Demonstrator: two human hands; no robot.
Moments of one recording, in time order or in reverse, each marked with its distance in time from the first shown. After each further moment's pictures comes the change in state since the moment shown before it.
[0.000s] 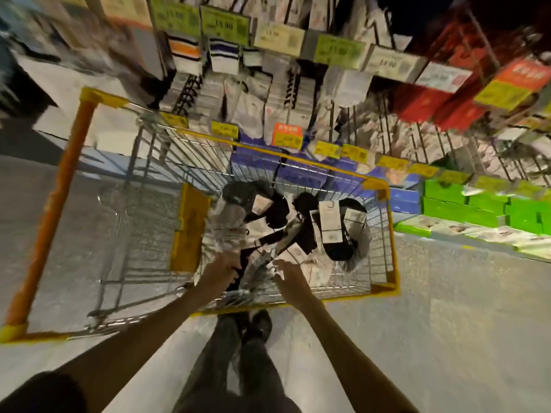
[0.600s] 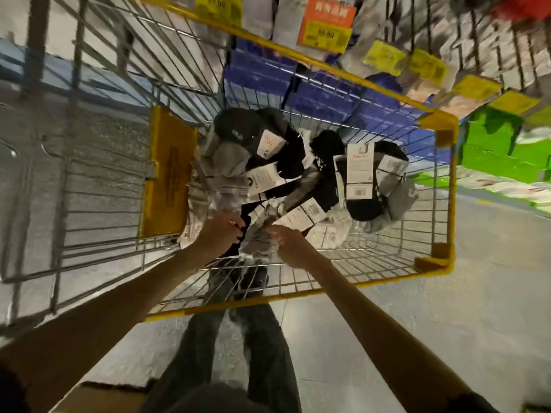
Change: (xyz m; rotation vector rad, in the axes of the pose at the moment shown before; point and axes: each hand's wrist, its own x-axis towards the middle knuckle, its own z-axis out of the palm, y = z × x) left_hand 0.077 -0.026 0.013 0.003 -0.090 0.021; right_hand 0.082 0.010 0.044 -0.005 -0.296 0.059
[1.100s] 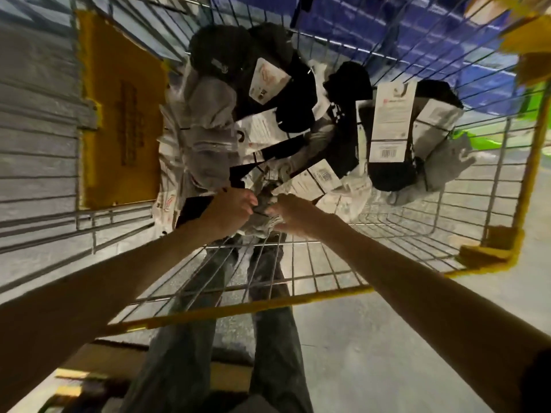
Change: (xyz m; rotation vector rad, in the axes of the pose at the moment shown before) left_hand 0.057 -0.031 0.057 0.279 -0.121 0.055; right_hand 0.103 0.090 0.019 -0.530 -0.152 -0.259
